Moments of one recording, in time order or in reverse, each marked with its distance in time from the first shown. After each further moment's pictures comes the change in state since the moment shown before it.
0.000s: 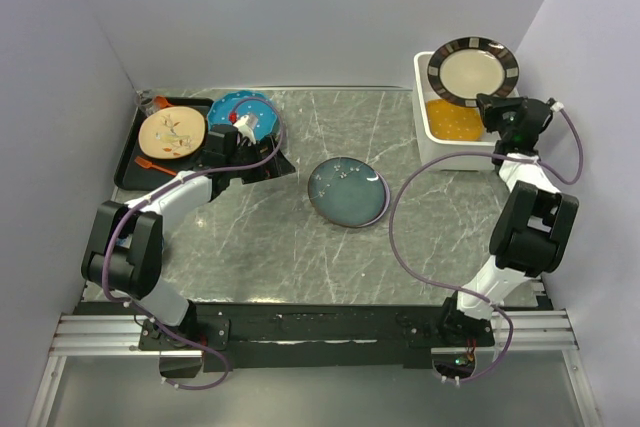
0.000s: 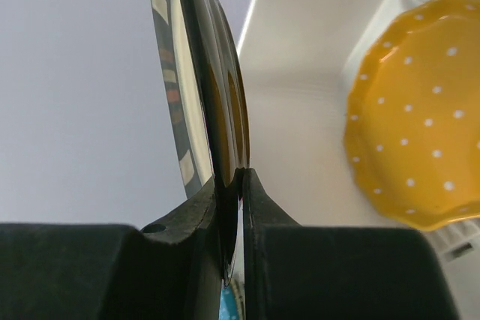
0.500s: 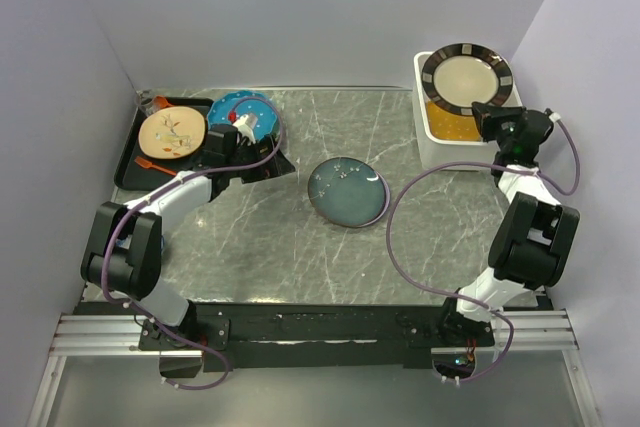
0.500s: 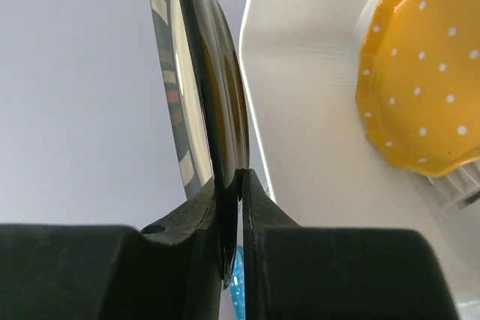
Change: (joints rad) left arm 0.000 -0.006 0.001 0.000 -0.006 -0.001; right arm -0.020 -0.095 -0.125 0.035 -0.091 0.070
